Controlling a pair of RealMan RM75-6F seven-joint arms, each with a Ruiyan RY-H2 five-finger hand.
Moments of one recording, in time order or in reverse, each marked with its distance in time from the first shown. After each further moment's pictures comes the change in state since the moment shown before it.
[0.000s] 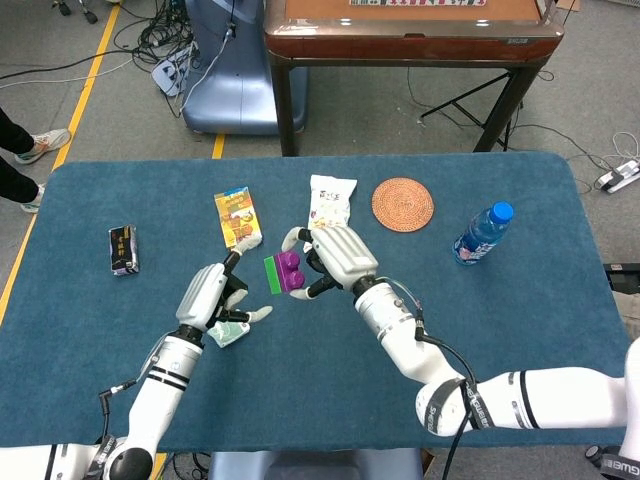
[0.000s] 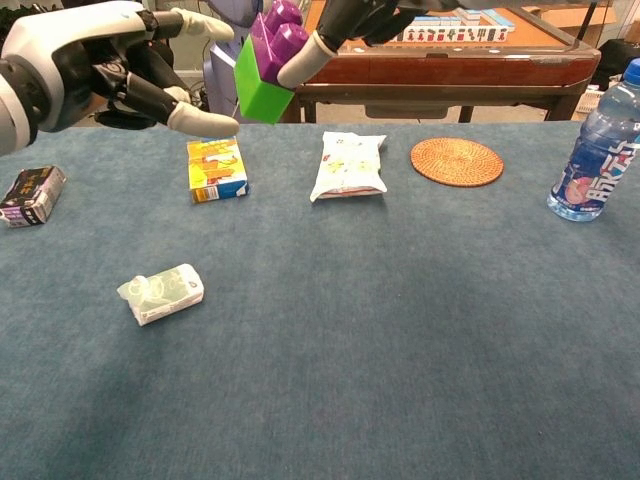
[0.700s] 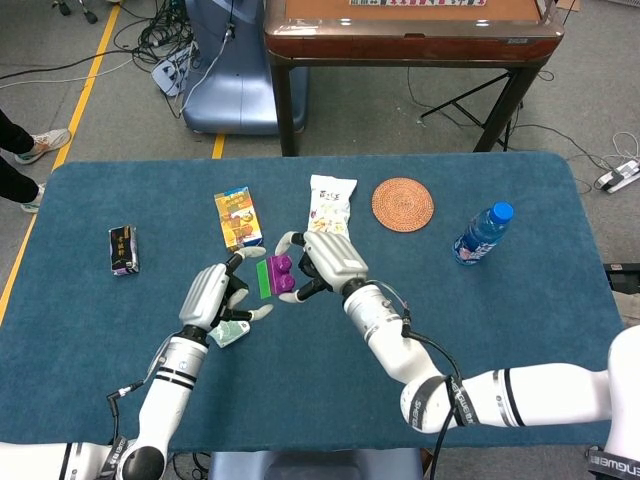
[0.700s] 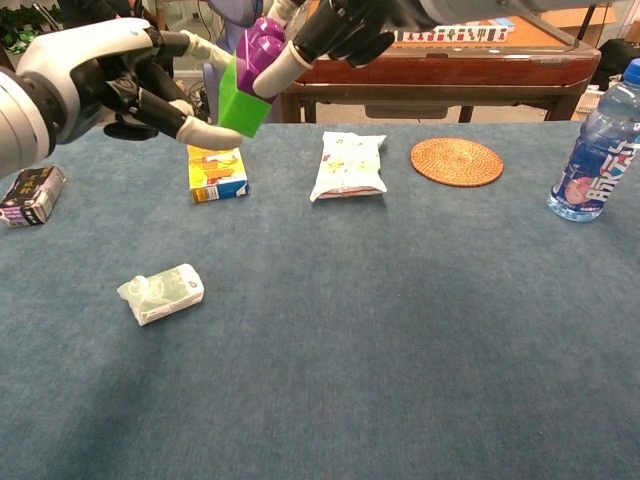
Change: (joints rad) left arm -0.014 -0.059 -0.006 0.019 -0.052 0.052 0.065; right arm 0.045 -0.034 0.041 0.008 0.152 -0.006 -0.014
